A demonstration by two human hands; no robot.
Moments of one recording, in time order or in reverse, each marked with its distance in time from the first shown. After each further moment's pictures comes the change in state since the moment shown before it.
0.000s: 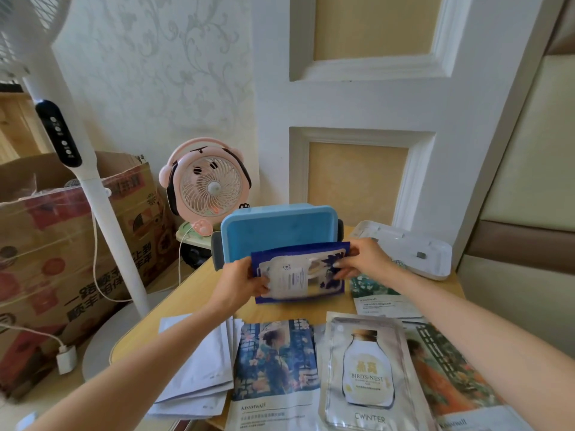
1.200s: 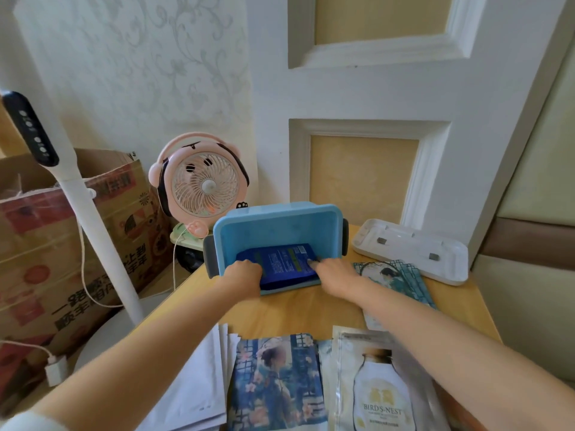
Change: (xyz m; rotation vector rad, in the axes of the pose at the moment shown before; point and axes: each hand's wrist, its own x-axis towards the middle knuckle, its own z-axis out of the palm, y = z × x) left_hand 0.061 0.004 0.013 1.137 -0.354 -0.058; right_hand 0.065 0.028 0.060 -1.260 -0.153 -0.090
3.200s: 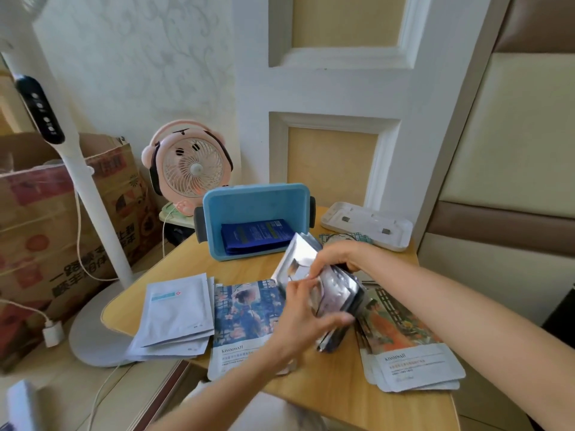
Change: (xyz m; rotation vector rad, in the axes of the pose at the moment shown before) left_hand -0.178 0.146 0.021 -1.307 0.205 0.270; right_hand -0.124 0.002 -0.065 0.860 -0.503 0.435
